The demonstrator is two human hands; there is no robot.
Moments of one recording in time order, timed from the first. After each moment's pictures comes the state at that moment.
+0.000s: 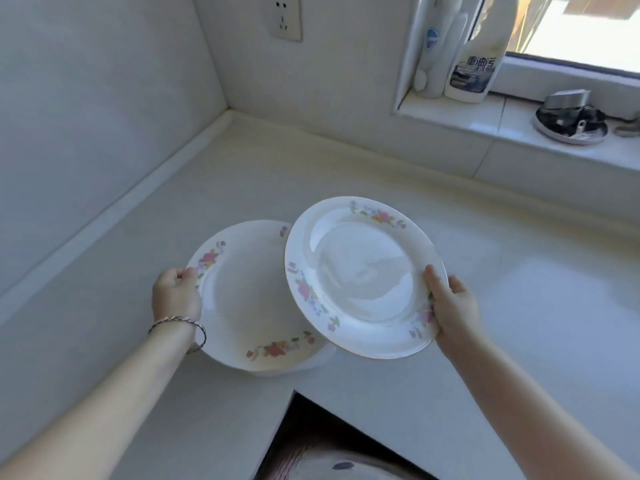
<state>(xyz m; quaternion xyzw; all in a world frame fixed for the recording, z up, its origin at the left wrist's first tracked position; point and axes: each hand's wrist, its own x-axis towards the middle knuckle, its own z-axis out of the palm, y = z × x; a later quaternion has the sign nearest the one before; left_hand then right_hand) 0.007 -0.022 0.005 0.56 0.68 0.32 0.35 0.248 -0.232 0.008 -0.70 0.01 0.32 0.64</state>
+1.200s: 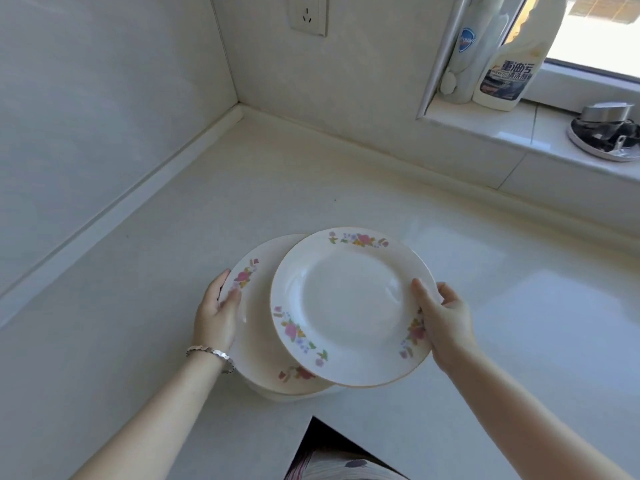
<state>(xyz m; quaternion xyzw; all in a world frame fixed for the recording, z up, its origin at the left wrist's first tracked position) 0.010 -0.015 -0.020 0.55 0.59 0.30 0.51 0.225 -0.174 -0.001 -0.75 -0.04 0.31 0.58</state>
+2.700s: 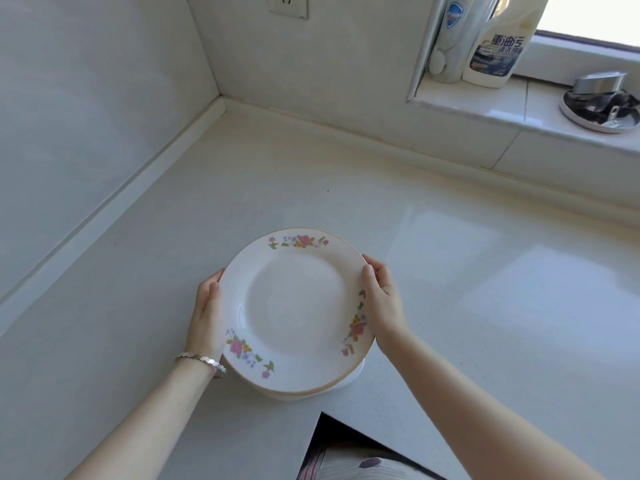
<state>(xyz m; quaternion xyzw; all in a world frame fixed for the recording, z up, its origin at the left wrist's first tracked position) 0.004 -0.006 -0.020 0.55 0.57 0.28 0.54 0.180 -0.122 -0.026 -0.72 -0.12 0.37 0.58</state>
